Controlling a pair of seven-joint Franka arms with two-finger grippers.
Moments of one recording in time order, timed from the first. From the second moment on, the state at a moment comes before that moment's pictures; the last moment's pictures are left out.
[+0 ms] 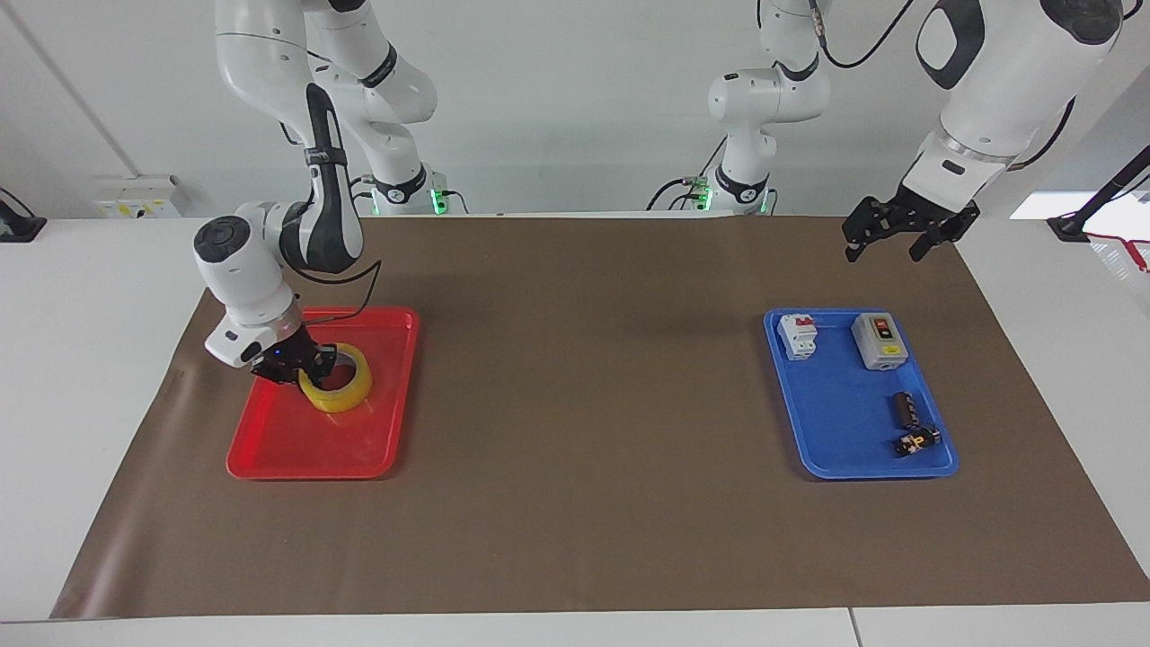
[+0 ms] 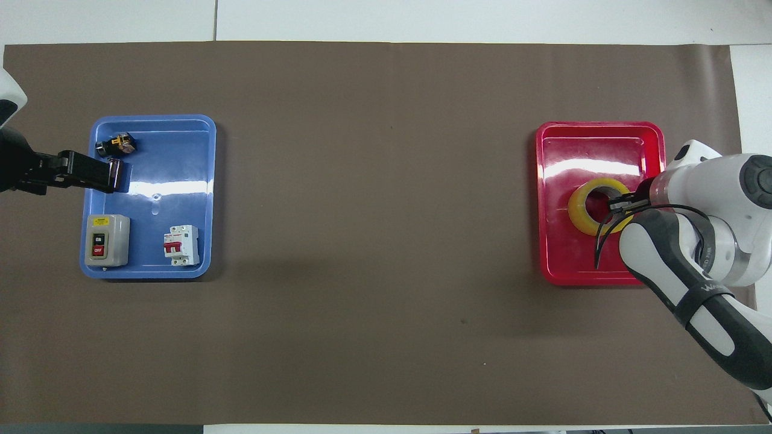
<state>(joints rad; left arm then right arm) -0.01 -0.01 -0.08 -1.61 -0.02 1.57 -0.02 -0.13 0.19 0.01 -2.22 -0.02 2.50 -0.31</state>
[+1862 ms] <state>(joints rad) -0.01 -0.01 -0.08 -1.61 -0.02 1.57 -0.02 -0.06 -0.02 0.01 -1.53 -0.02 1.49 0.13</state>
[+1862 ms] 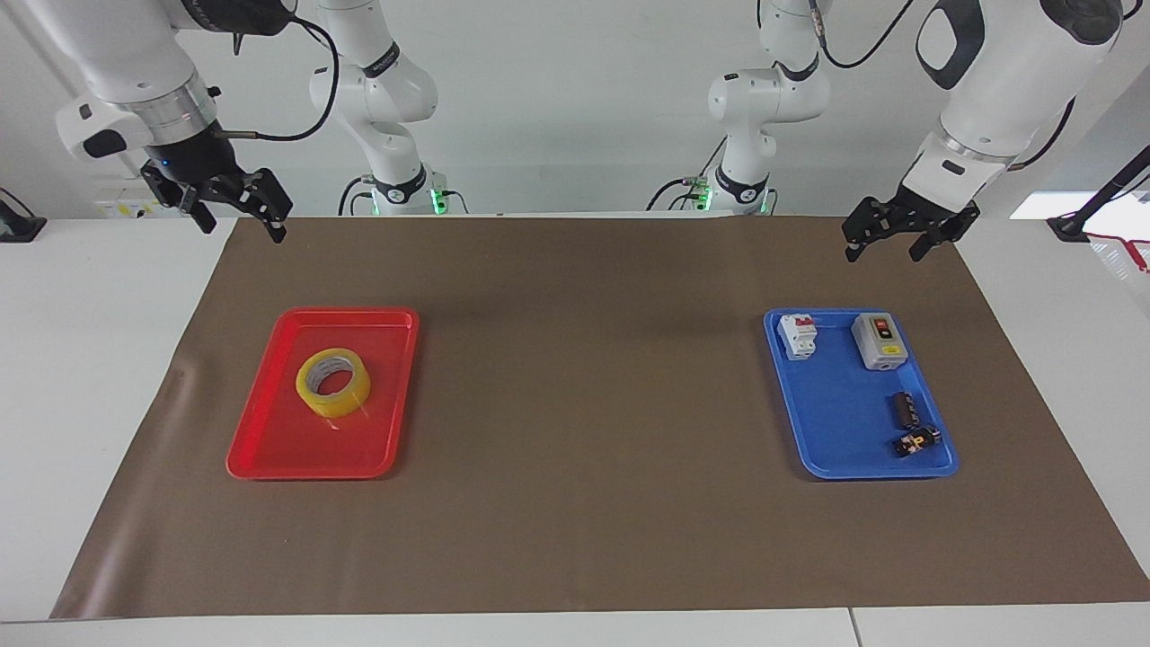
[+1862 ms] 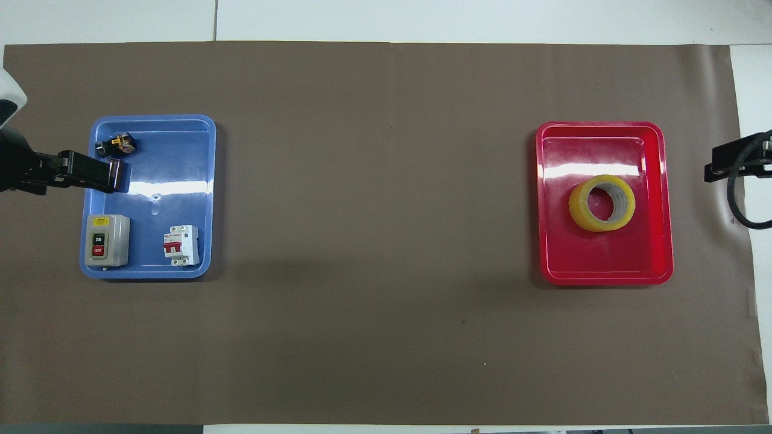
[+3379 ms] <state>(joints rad) -0.01 -0.01 -0.08 -1.61 -0.02 1.57 -0.02 0.00 -0.02 -0.02 -1.51 -0.03 1.45 0.12</state>
